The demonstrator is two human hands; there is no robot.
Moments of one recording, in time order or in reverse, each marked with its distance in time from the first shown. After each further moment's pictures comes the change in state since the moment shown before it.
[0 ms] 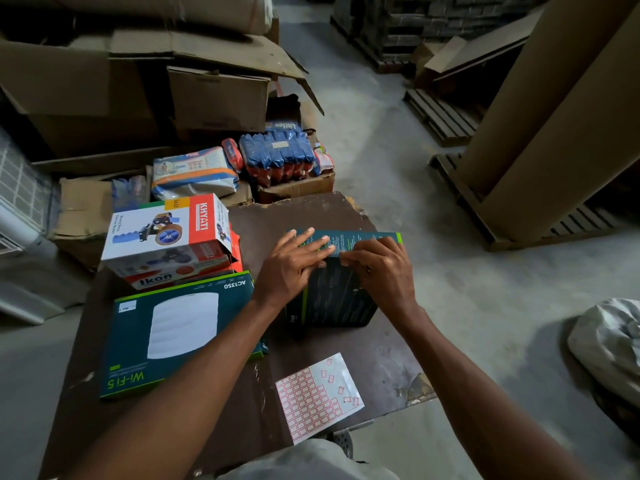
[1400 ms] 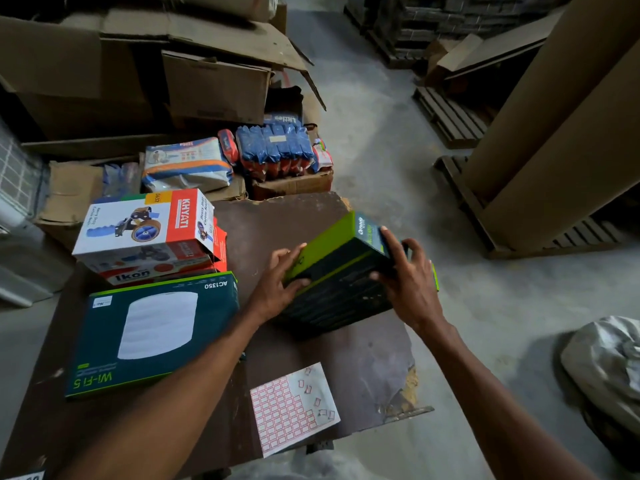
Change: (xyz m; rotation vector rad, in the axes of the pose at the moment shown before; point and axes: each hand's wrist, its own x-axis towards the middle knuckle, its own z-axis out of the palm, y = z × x) left_hand -0.017 -0.026 0.065 -0.459 -0.150 -0.486; right_hand -0.009 0.073 -0.029 0.056 -0.335 0.357
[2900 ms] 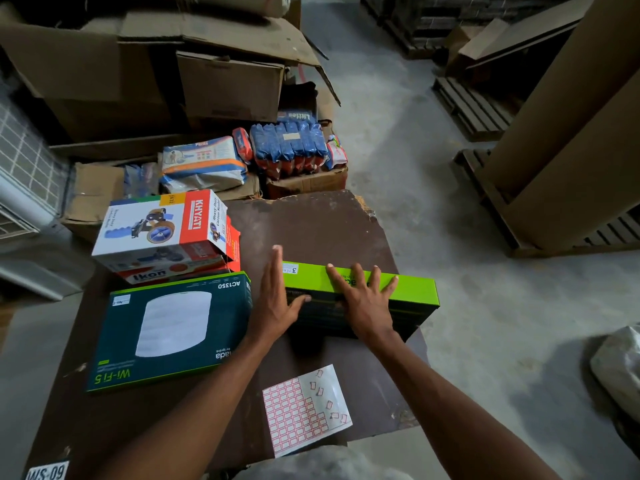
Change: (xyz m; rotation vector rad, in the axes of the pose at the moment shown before) left_hand -0.028 -0.009 0.009 0.292 0.212 -0.062; right_hand 0.003 -0.044 0.099 -0.307 -0.333 -0.051
